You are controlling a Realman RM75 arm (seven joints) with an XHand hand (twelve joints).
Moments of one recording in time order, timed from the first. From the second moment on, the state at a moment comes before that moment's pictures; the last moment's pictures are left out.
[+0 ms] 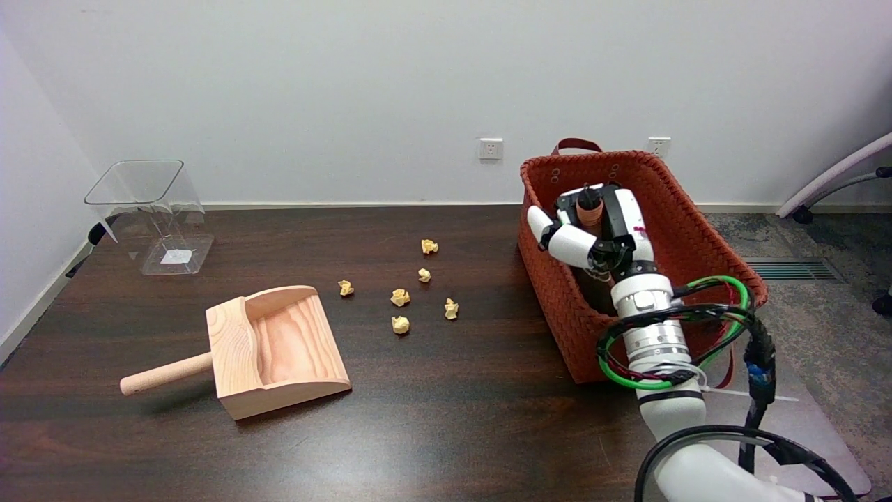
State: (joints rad) arm -0.15 -1.06 1.02 -1.73 -1.67 1.03 0.18
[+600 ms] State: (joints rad) arm -0.08 -1.04 1.06 -1.83 -1.75 0.97 -0.03
